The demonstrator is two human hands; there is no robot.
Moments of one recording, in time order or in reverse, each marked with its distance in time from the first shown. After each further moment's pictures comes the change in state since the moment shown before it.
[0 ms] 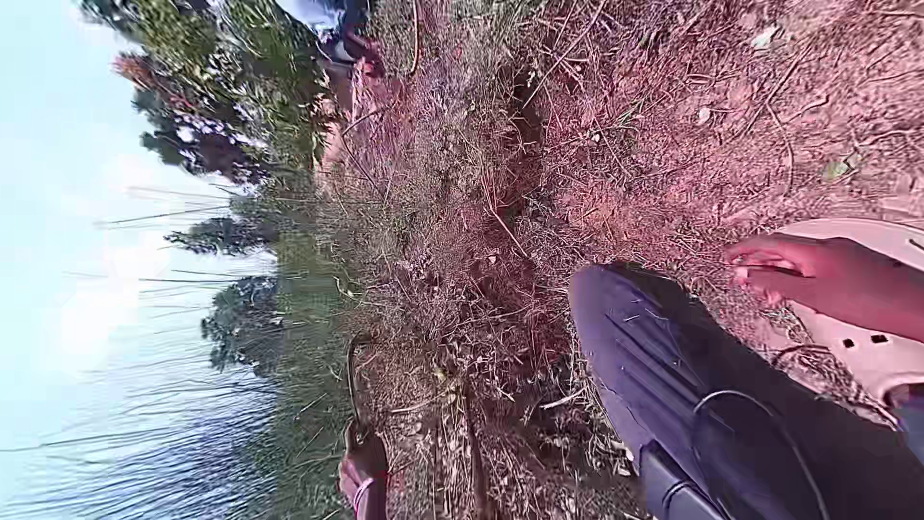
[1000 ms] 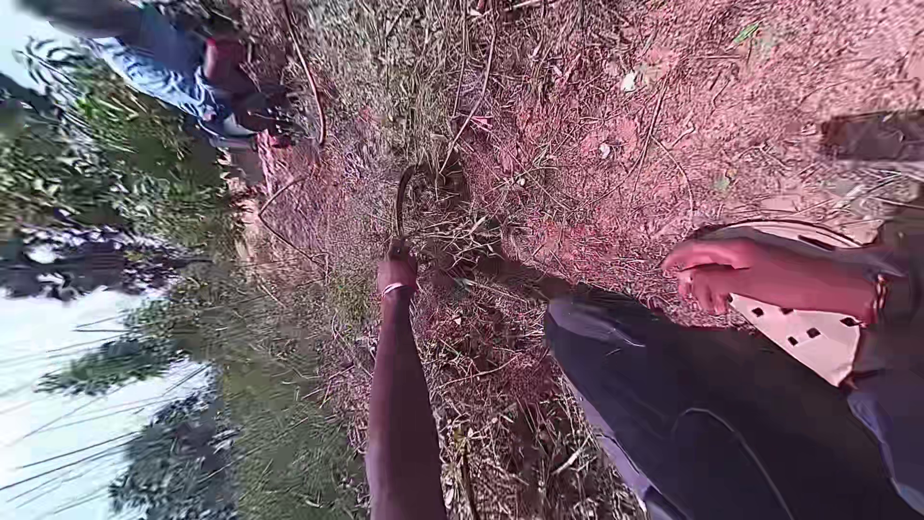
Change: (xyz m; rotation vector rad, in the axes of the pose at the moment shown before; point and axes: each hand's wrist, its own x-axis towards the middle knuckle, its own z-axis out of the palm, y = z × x) left_hand 0.028 0.493 0.002 -0.044 -0.252 0.903; right_hand 0.009 -0.014 -0.013 0.375 -0.115 0.181
